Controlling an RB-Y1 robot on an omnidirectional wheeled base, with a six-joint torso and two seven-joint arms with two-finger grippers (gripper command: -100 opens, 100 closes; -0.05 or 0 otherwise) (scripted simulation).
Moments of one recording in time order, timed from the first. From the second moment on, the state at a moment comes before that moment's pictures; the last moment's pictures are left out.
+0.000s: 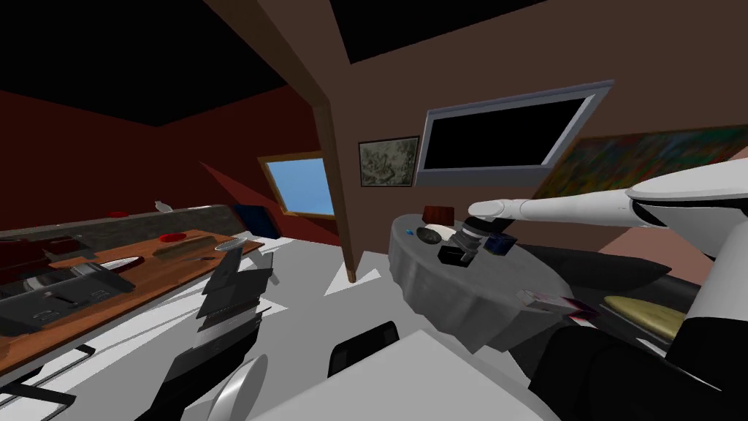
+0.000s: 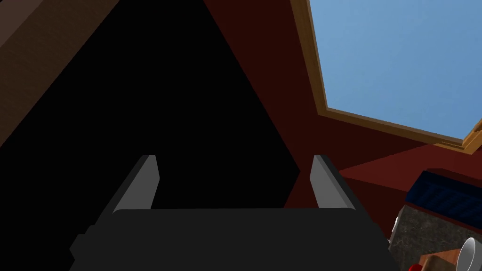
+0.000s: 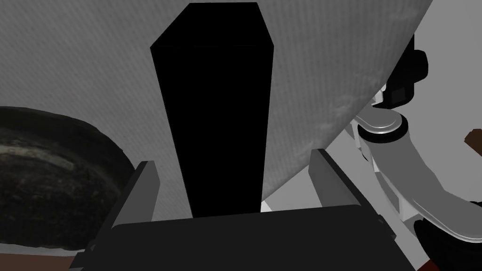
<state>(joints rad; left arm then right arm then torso) 0.52 0.00 0.05 -2.30 0.06 -0.41 -0.04 0.60 -2.10 0.00 -1.36 0.77 -1.09 0.06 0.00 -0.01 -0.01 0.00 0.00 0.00</state>
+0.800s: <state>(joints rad) 0.52 0.00 0.05 -2.29 0.06 -0.41 -0.04 0.67 -2.04 -0.21 -1.47 0.94 -1.11 0.11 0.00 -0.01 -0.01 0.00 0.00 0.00</state>
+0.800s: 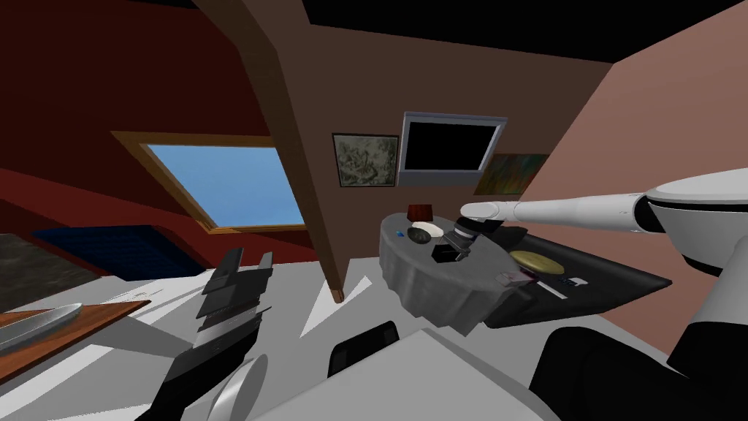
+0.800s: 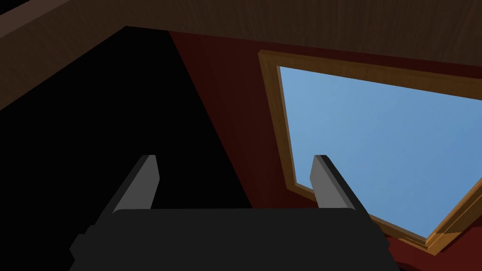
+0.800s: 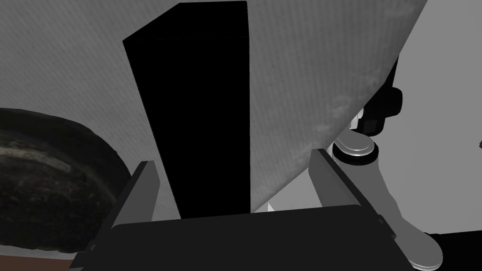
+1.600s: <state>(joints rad) 0.52 0.00 0.05 -2.29 0.06 -0.41 -0.04 0.67 -2.03 -0.23 -1.48 0.96 -1.11 0.12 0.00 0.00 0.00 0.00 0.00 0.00</state>
